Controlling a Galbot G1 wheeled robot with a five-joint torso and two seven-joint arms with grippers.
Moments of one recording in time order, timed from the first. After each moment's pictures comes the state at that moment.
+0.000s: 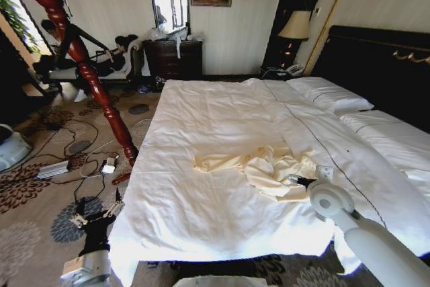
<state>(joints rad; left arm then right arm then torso) 1.93 -1.56 -0.77 -2.31 -0.13 -0.16 -0.21 -1.20 0.73 0.50 2.04 1.44 -0.51 0.90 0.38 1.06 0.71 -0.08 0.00</state>
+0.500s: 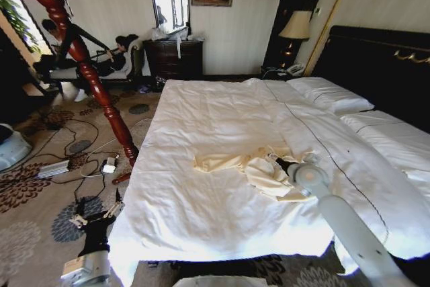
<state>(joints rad) 1.93 -1.55 -0.77 -2.31 -0.13 -0.15 -0.21 -0.86 0.94 0.34 1.64 1.53 -0.35 0.74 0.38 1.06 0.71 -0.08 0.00</state>
